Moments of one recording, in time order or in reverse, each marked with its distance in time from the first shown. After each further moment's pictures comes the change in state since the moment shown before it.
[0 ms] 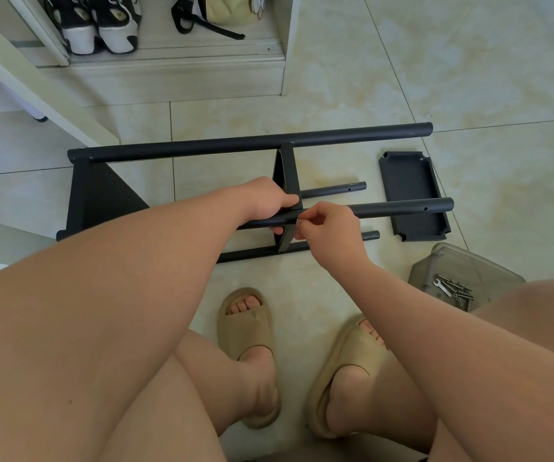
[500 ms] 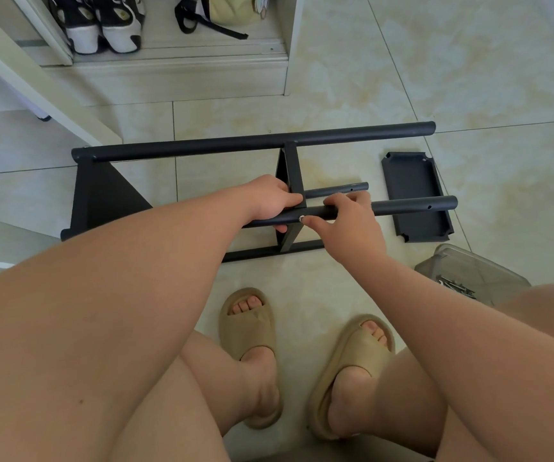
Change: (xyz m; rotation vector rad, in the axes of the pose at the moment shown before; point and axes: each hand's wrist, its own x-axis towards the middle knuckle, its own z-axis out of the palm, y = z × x) left_hand 0.005 -0.004 0.000 -0.048 0.005 0.051; right_hand 0.015 0.011 -0.013 -0.374 0.057 -0.041
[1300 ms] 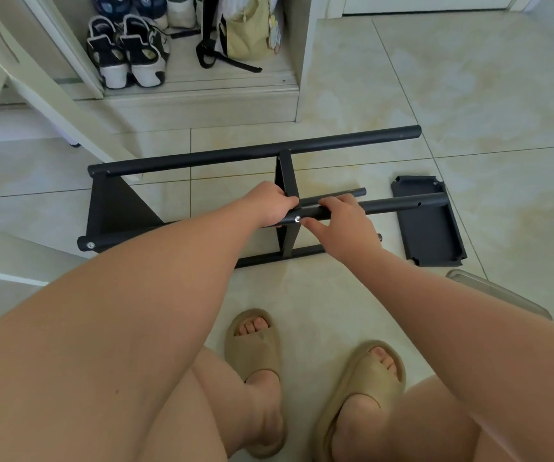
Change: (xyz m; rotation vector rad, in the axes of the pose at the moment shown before) left_hand 0.009 0.017 -0.015 0.048 0.233 -0.039; right_hand 0.040 -0.010 -0.004 -0.061 -0.056 -0.182
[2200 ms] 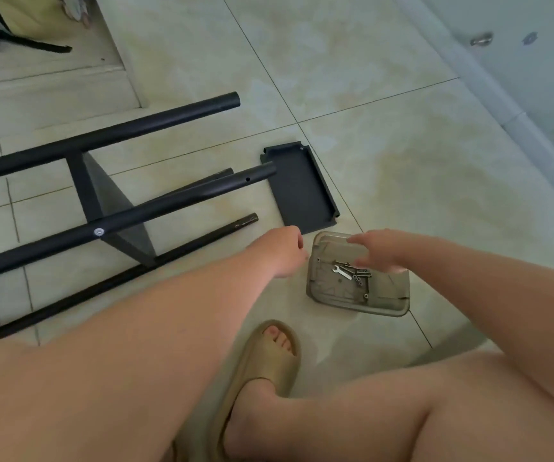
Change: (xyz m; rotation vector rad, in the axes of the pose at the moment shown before) left_hand -0.010 0.134 0.244 0.362 -0.334 0.327; right_hand -0.059 0.288 -0.134 -0.555 -0.619 0.323
